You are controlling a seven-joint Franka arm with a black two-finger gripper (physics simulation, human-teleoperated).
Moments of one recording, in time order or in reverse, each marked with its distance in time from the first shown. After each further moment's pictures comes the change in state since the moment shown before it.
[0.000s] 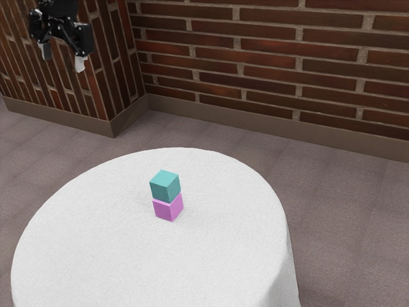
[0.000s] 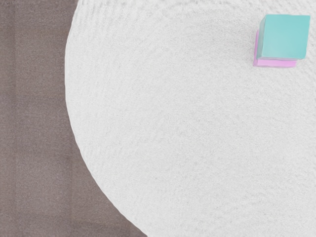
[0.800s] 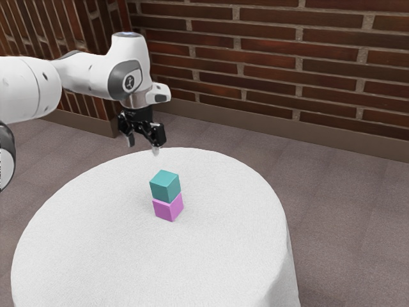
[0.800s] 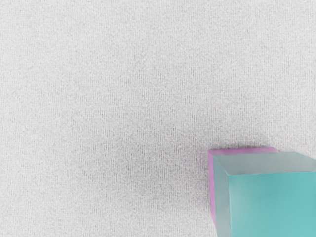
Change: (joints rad) arm -0.011 0.207 0.008 -0.546 -0.222 0.819 0.042
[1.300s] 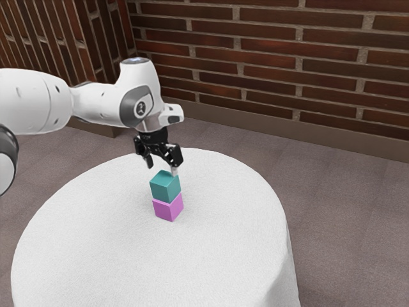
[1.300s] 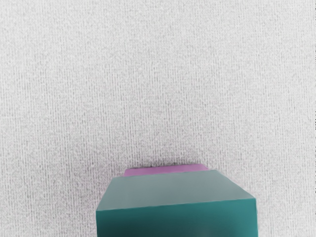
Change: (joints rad) arm -0.056 -0.011 -0.007 -0.152 -0.102 0.174 0.007
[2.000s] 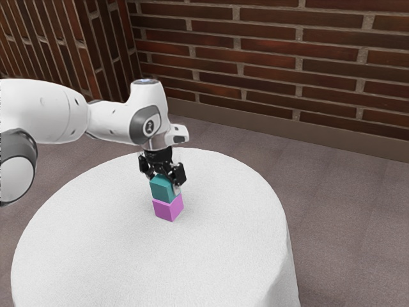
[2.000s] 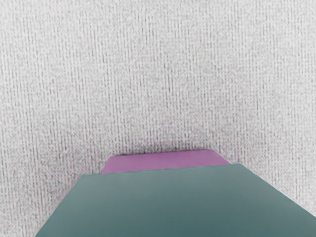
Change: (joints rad) arm 0.002 0.091 -0.010 -0.011 -0.019 0.018 0.004
